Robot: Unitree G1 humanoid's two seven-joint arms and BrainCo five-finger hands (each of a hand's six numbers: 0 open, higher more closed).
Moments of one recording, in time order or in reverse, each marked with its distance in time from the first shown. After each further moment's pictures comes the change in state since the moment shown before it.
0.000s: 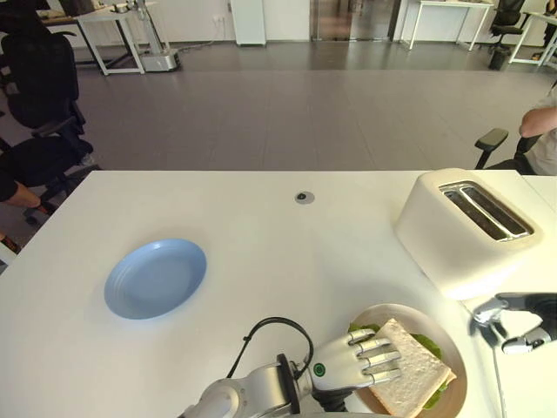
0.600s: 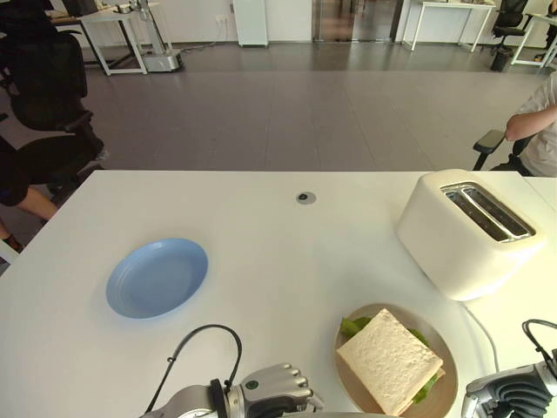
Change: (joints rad) left arm 0.238 0.211 0.133 -0.016 -0.583 -0.024 -0.322; right arm 0.145 0.004 0.367 -0.103 -0.304 -0.111 -0.055
